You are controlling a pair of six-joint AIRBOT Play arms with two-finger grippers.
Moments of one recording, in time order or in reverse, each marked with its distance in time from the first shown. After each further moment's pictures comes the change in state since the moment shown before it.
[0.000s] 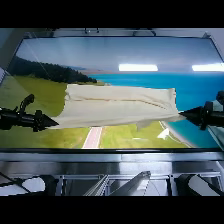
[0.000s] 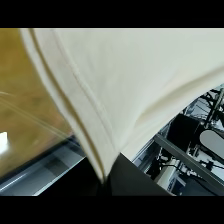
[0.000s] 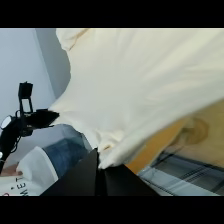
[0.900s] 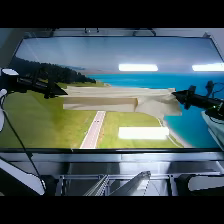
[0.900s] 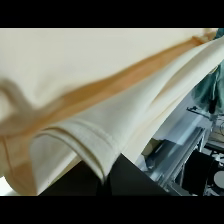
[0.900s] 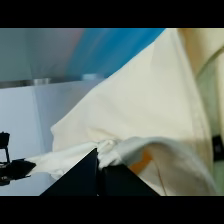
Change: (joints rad) left arm -0.252 -0.502 0.785 -0.076 0.022 -0.194; right arm 0.190 -0.531 0.244 0.366 -0.451 -0.318
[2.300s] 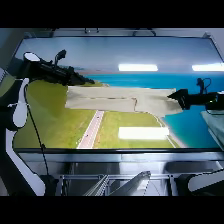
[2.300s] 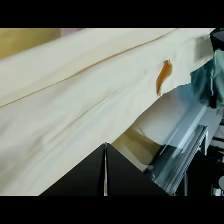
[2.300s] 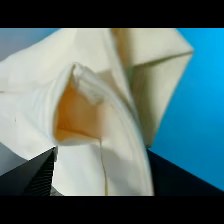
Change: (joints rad) left arm -0.234 -0.140 0.329 -0.055 -0.007 -0.110; right arm 0.046 -0.150 0.238 -0.423 0.074 0.146
